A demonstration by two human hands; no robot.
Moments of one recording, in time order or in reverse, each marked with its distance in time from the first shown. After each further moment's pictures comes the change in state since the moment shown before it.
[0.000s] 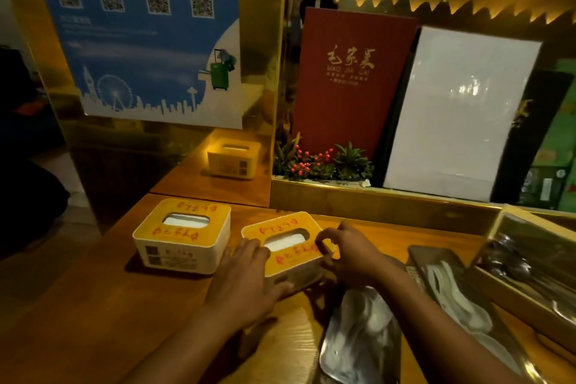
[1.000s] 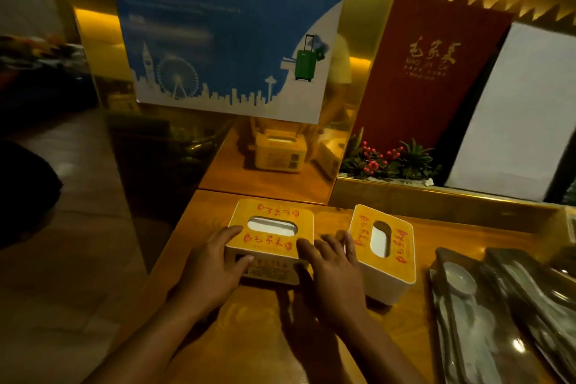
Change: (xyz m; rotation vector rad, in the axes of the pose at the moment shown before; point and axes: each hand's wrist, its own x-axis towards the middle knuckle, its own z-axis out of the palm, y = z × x) left_hand 0.007 -0.253 -0.056 -0.583 0.072 -0.147; right_hand 0.036 -0.227 0.120 -0.203 0.340 -0.022
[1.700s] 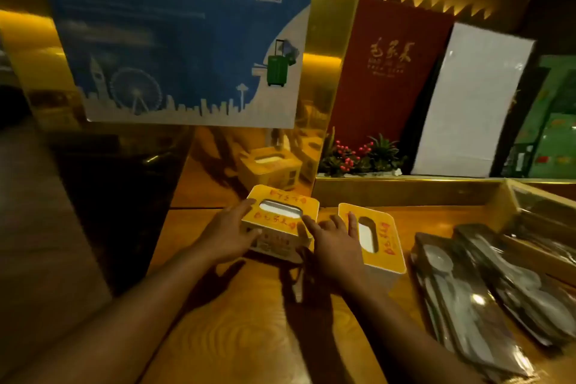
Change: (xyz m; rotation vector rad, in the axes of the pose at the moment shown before) left_hand 0.117 0.018 0.010 0.175 -0.330 0.122; right_hand 0.055 0.013 -0.006 -0.168 -0.119 0.272
